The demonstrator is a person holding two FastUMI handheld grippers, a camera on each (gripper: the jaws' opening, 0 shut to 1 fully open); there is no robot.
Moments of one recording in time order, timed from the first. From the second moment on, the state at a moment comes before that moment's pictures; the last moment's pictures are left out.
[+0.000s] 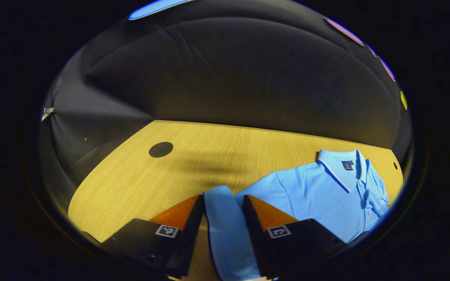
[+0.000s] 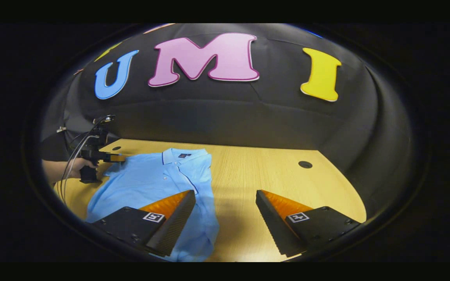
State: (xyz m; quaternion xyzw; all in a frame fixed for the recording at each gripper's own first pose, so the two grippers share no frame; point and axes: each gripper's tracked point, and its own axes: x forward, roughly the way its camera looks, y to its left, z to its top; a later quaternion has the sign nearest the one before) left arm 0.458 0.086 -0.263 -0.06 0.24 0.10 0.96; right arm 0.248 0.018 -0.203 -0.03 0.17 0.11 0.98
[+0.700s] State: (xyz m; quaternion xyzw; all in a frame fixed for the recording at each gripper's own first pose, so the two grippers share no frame) left arm 0.463 -0.054 -0.172 0.01 0.17 0.03 0.98; right arm 0.229 0.010 -0.223 -0.02 0.19 0.10 0.98
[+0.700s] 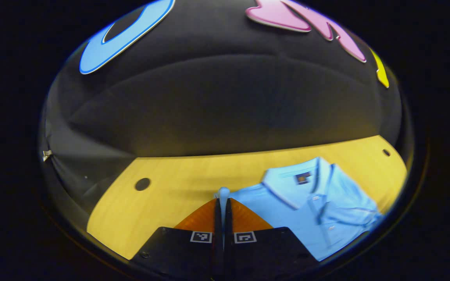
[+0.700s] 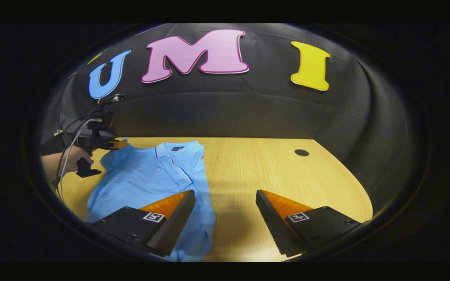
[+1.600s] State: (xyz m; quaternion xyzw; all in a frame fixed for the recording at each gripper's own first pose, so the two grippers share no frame) left arm 0.272 -0.103 -0.161 -0.03 0.16 -0.05 0.99; right arm 0.134 0.007 -0.236 -0.01 0.20 0.08 0.98
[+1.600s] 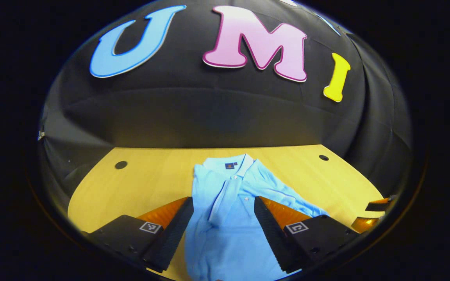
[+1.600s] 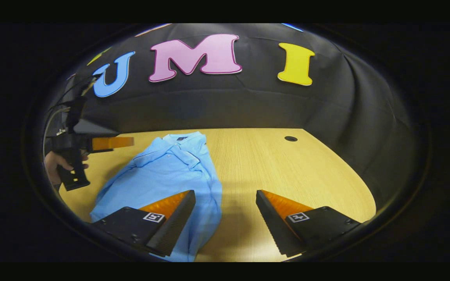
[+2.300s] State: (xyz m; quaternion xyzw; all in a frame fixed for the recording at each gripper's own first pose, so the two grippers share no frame) left arm 0.068 -0.111 -0.287 -0.06 0.29 -0.02 0.95; right arm 0.018 0.024 -0.301 -0.01 0.29 0.09 0.95
